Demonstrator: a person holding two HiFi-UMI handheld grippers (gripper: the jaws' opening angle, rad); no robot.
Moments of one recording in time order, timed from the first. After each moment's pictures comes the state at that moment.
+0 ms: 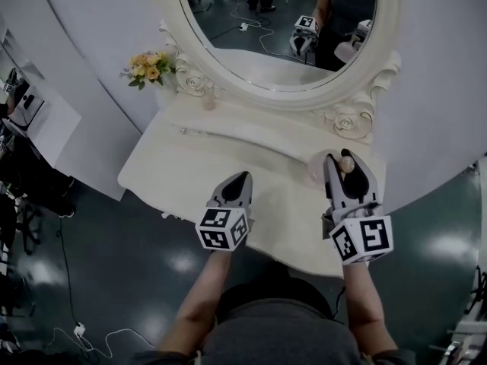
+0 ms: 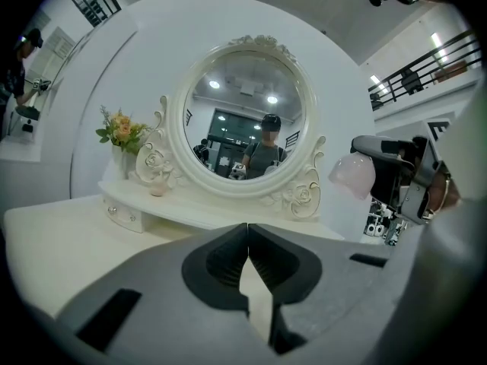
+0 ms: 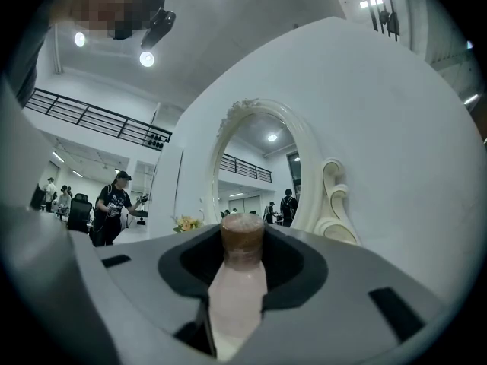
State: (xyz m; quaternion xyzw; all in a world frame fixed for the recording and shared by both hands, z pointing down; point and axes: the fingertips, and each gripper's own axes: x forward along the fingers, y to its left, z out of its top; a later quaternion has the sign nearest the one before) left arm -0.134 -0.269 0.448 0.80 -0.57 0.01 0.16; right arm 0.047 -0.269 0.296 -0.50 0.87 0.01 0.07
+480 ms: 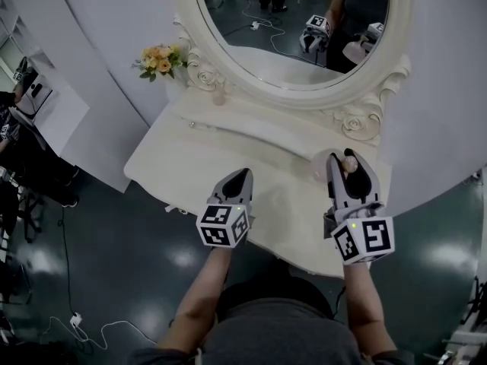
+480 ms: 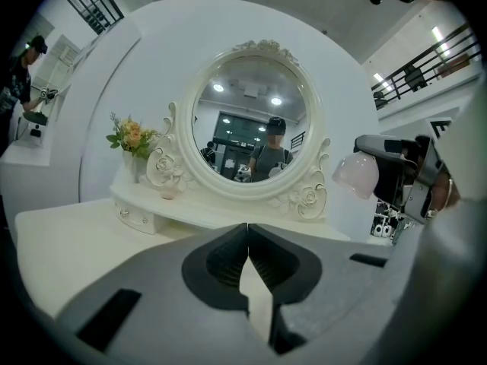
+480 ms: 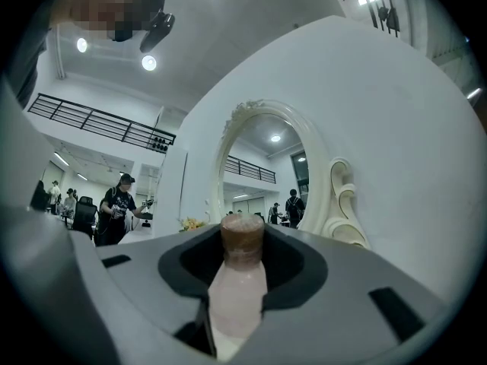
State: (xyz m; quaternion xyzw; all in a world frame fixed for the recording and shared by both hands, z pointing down) left arm -0.149 -0.260 0.444 0.79 -0.59 0.01 0.15; right arm 0.037 -0.262 0.292 -0.48 0.87 0.01 0.07
